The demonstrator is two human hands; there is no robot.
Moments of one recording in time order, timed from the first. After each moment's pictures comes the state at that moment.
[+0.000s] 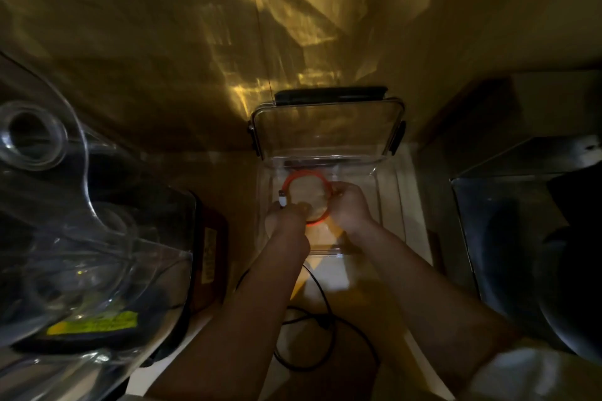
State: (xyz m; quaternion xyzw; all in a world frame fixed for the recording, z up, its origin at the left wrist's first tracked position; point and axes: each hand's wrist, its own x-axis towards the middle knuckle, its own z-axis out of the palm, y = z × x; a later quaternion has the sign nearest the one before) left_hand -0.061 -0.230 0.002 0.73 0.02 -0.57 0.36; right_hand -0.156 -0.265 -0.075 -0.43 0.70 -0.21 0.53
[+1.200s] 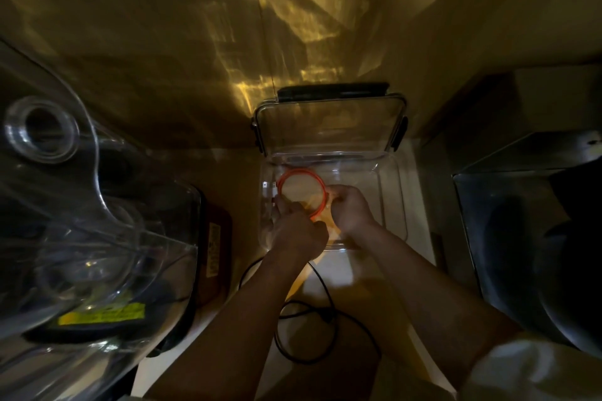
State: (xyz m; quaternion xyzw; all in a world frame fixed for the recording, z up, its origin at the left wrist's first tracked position) left_hand -0.052 -0.207 -0.022 0.76 -0.50 -0.40 -0.08; right_hand -0.159 -0.252 -0.056 -0.48 0.68 -0.17 0.53
